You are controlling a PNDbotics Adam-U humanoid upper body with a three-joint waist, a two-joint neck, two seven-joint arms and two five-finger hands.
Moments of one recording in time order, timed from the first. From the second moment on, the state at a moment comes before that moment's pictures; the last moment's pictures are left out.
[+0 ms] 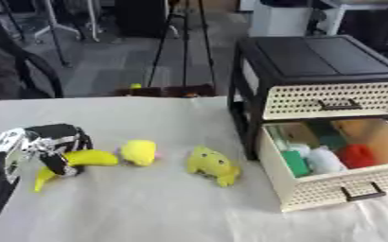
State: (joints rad) left arm -0.67 0.67 -0.06 -0.85 -0.94 -0.46 -0.50; right arm -0.22 -0.43 -0.03 -1.56 0.60 -0.34 -0.09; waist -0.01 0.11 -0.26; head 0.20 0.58
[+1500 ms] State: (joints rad) left arm -0.99 0.45 -0.18 -1.18 -0.58 -0.39 -0.56; right arm -0.32 -0.36 0.04 -1.55 0.58 -0.39 -0.01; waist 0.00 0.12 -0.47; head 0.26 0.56
